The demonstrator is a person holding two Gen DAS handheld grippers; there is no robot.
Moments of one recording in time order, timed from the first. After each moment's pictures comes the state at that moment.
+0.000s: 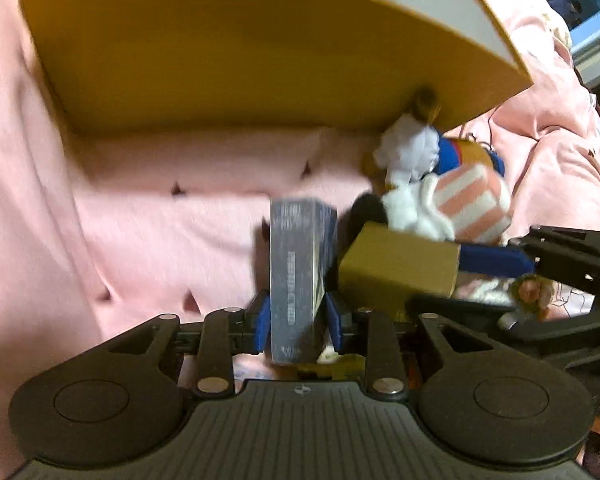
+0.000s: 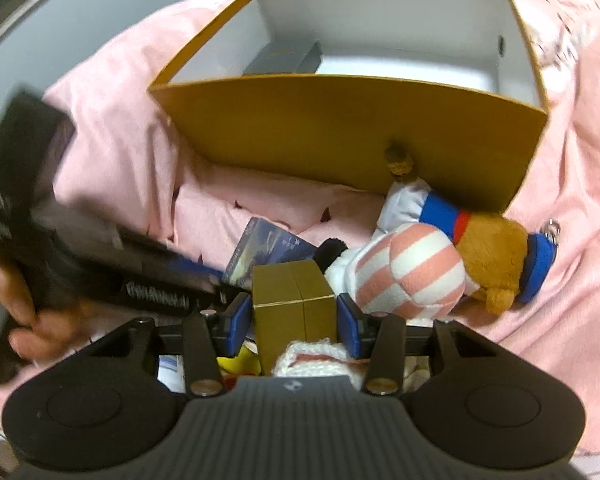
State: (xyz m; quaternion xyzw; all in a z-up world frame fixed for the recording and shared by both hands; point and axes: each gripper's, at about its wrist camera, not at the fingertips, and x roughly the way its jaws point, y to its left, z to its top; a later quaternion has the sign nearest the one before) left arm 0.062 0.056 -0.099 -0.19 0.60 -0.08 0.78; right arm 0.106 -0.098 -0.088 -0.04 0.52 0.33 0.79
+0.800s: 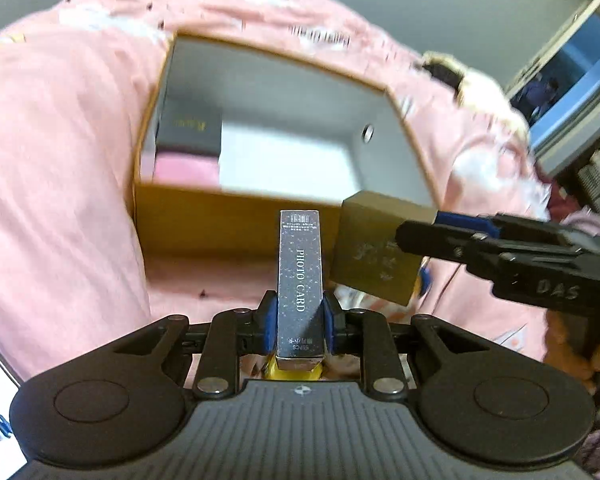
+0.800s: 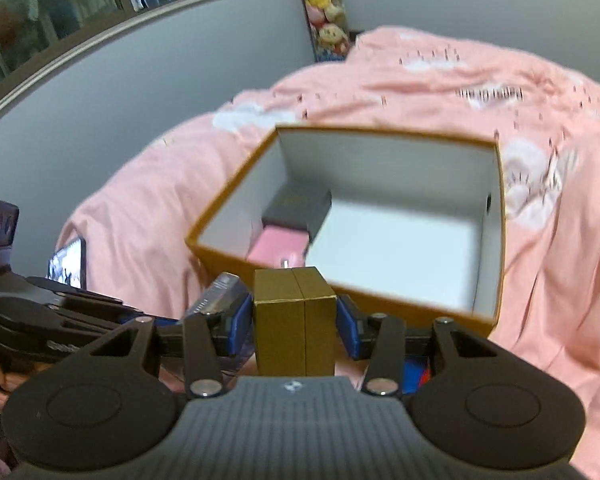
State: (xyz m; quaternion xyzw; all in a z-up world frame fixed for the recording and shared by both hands) left arm 0.039 0.082 0.008 -0.23 0.45 -0.06 0.86; right arm 0.127 -0.086 0.016 -0.03 0.39 0.35 0.85
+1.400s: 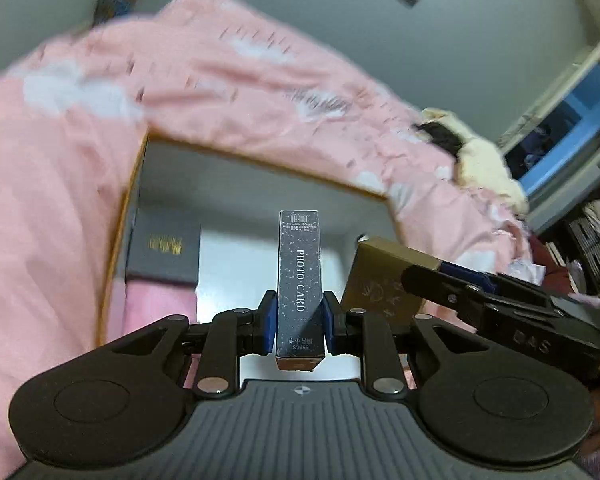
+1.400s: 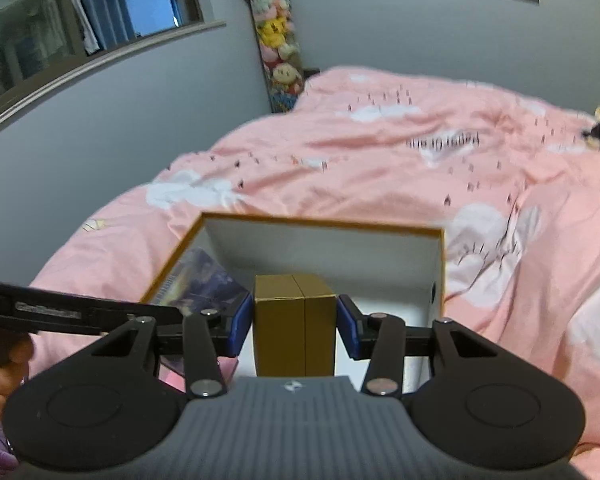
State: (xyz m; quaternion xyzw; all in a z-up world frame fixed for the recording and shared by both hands) left arm 0.154 0.104 0.009 -0.27 0.42 -0.04 0.87; right arm 0.215 -0.087 0.031 -0.01 0.36 0.29 0.88
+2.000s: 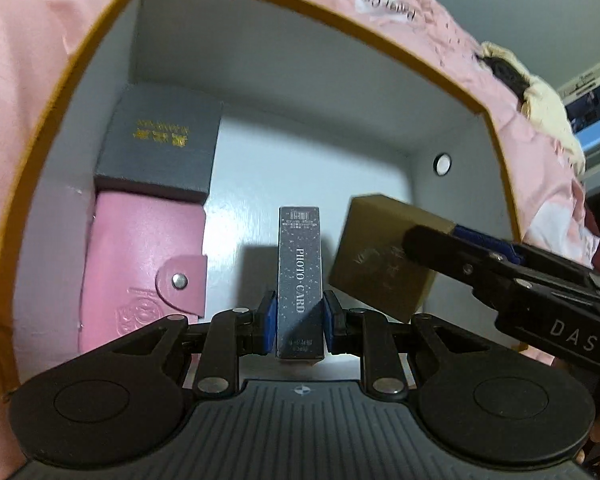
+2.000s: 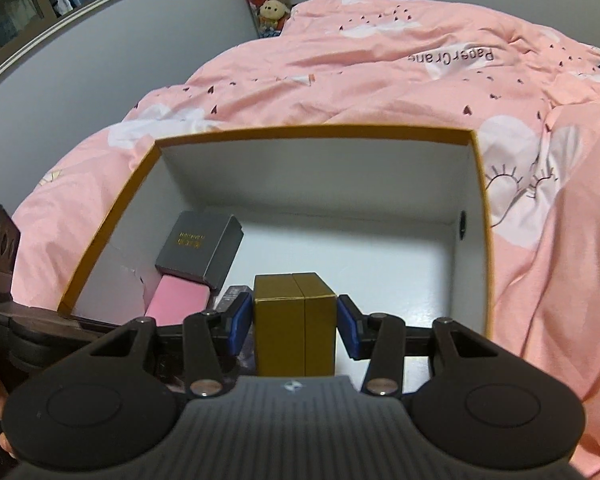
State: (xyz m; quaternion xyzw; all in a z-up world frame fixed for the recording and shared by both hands) left arm 0.194 0.088 -0.083 -0.27 0.53 -0.03 0.80; right arm 0.257 -0.067 -0.041 -0.02 0.45 0.29 0.85
